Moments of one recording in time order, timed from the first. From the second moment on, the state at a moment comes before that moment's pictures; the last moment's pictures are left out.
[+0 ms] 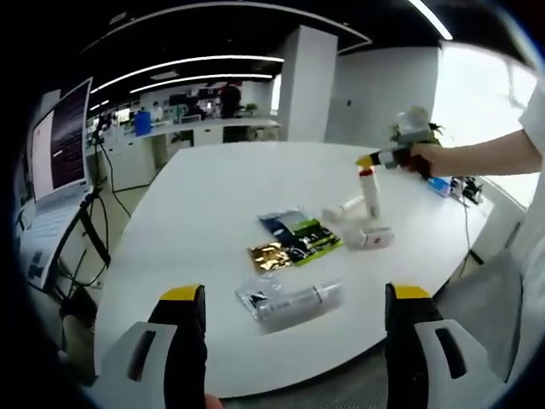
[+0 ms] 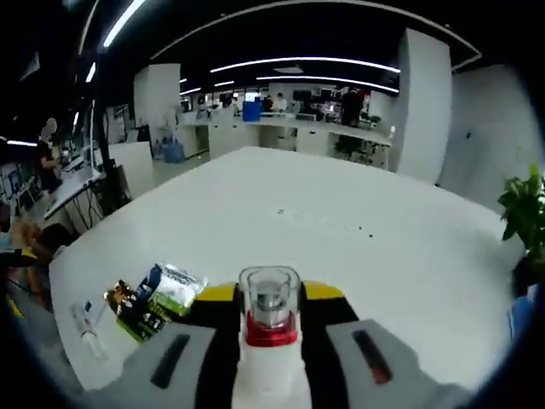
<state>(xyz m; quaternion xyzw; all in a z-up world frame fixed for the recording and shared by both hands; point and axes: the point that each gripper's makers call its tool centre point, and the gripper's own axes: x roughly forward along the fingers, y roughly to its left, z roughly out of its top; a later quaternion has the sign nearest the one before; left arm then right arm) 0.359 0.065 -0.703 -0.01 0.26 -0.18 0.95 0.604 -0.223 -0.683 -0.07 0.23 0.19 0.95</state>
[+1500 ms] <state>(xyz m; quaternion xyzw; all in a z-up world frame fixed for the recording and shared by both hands) 0.358 0.061 -0.706 0.00 0.27 -0.19 0.94 0.538 -0.255 -0.679 -0.02 0.19 0.02 0.98</state>
